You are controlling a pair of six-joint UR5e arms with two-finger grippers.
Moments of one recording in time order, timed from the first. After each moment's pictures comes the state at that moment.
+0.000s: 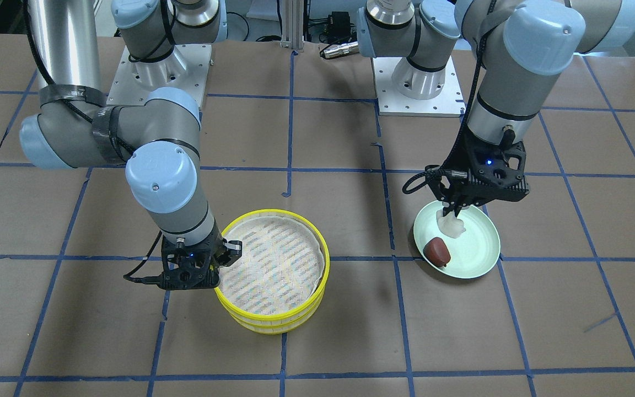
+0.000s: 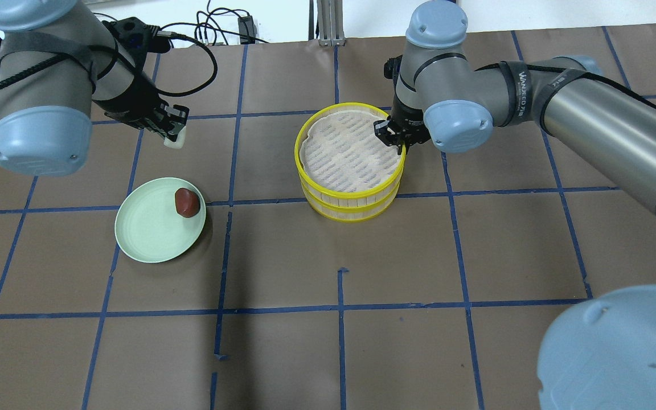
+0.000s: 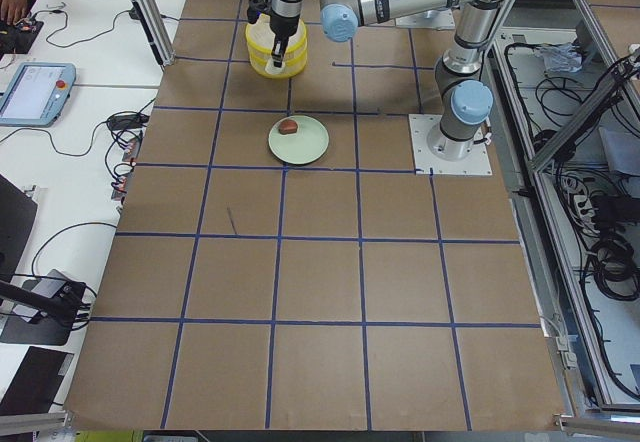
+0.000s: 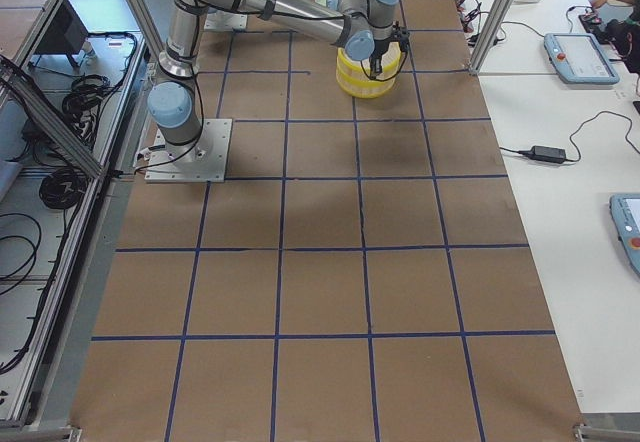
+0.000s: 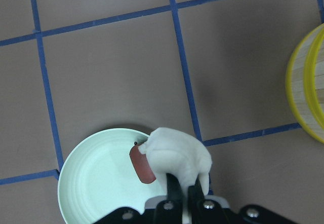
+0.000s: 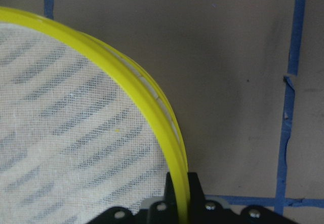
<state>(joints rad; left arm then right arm) -1.52 -1.65 -1.75 -1.14 1.56 0.23 1.72 -1.14 1.61 -2.10 -1.55 0.11</state>
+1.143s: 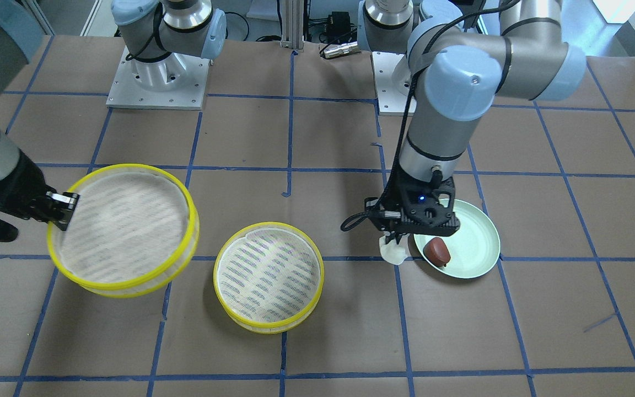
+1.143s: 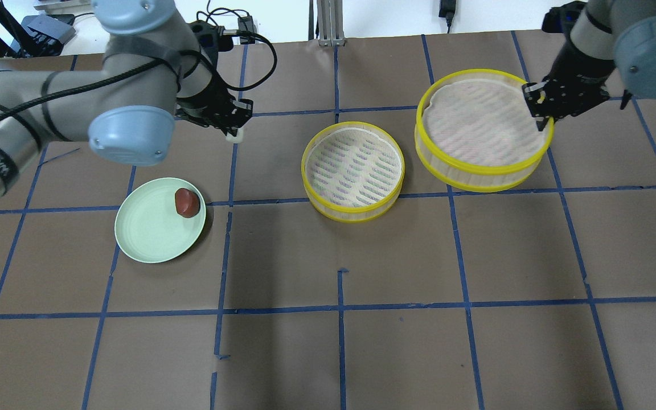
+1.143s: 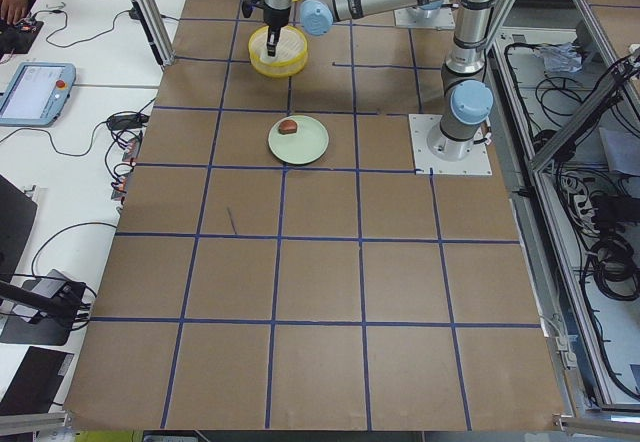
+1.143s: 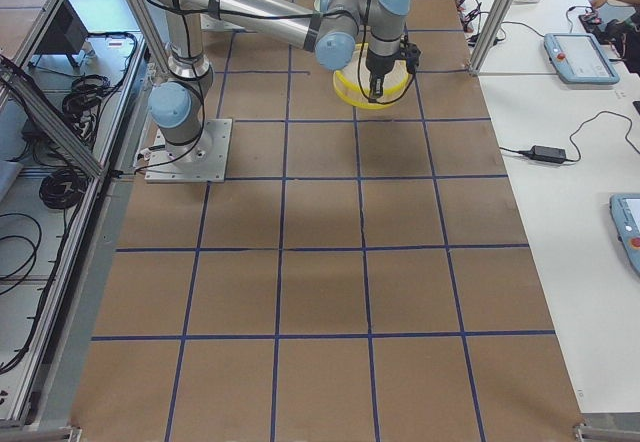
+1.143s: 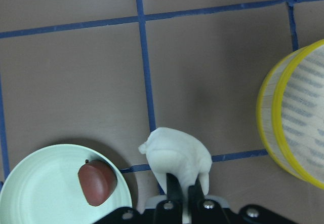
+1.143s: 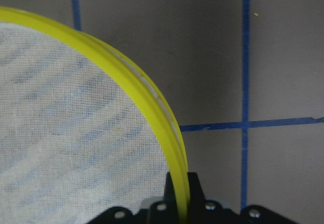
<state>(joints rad) -1.69 -1.82 -1.68 -1.01 1.55 -0.05 1.31 -1.37 1.61 -1.80 -1.58 -0.21</state>
